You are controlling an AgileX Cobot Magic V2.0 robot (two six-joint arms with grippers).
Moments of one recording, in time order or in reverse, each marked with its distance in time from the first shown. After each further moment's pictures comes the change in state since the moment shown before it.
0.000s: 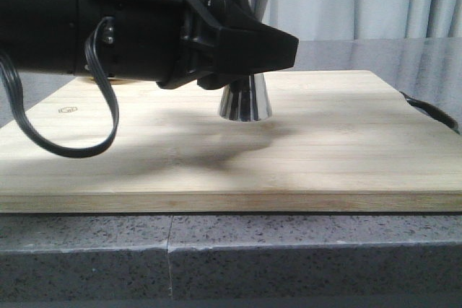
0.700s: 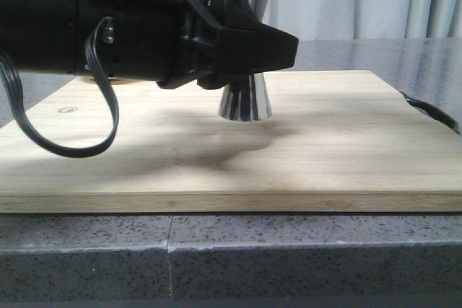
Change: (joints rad) left arm 0.000 0.000 0.000 0.000 0.000 0.000; right arm 0.000 0.000 0.000 -0.125 0.006 0.000
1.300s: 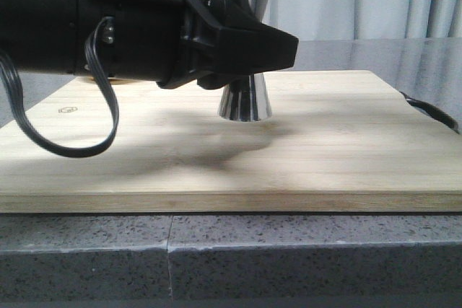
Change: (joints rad) left arm 0.000 0.000 0.000 0.000 0.000 0.000; right arm 0.000 0.000 0.000 -0.065 -0.002 0.000
